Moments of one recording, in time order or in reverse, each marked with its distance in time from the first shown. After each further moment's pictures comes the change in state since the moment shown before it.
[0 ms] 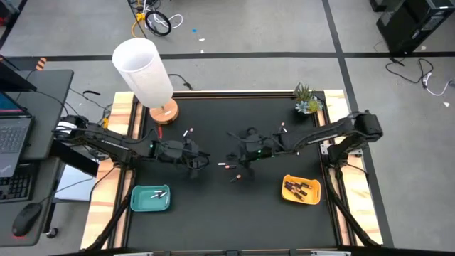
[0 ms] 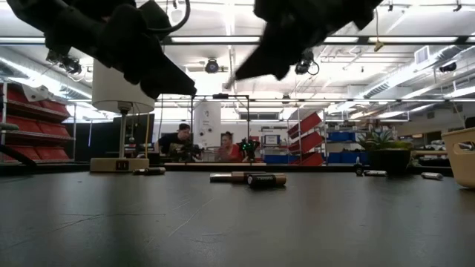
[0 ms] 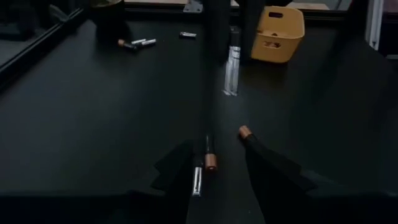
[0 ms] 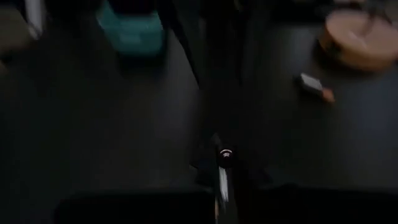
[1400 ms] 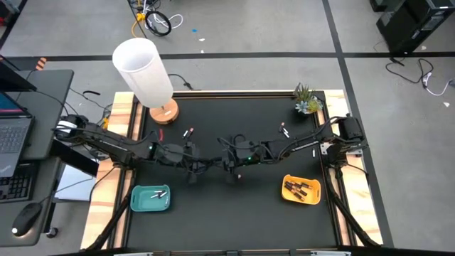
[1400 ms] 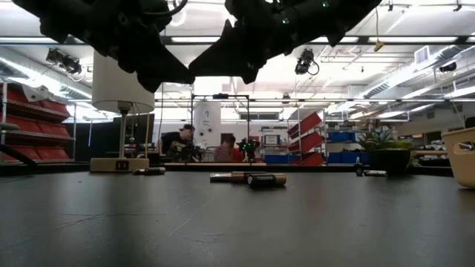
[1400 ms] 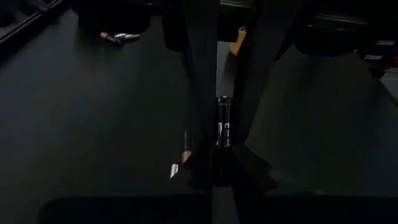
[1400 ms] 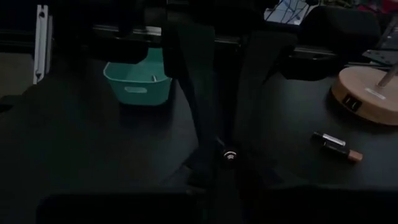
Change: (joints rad) left arm -0.041 -0.002 0.061 -0.108 -0.010 -0.069; right arm 0.048 0.195 0.074 0.297 0.032 -0.006
